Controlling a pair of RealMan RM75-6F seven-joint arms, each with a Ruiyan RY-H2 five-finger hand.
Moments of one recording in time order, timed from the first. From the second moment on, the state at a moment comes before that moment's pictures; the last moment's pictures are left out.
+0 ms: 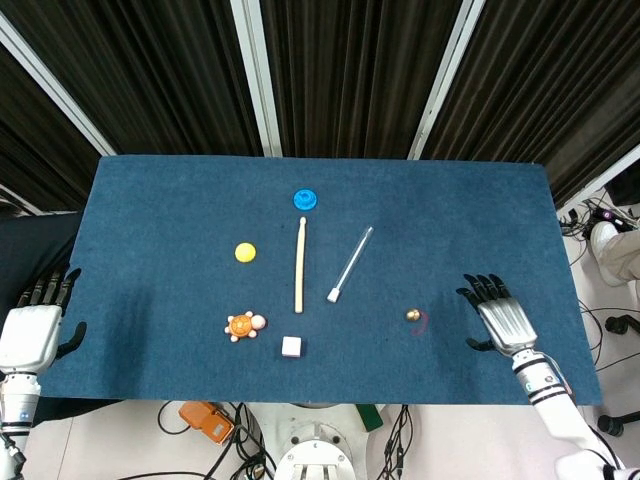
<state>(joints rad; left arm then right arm) -0.11 -1.13 -0.05 -1.65 1.38 1.42 0.20 0.33 -1.34 0.07 -1.45 -1.48 1.07 -0.13</state>
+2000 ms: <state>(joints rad) -0.12 -1.13 -0.05 -1.67 1.33 1.39 0.24 0.56 -1.47 0.13 -1.37 -1.44 1.01 -0.04</state>
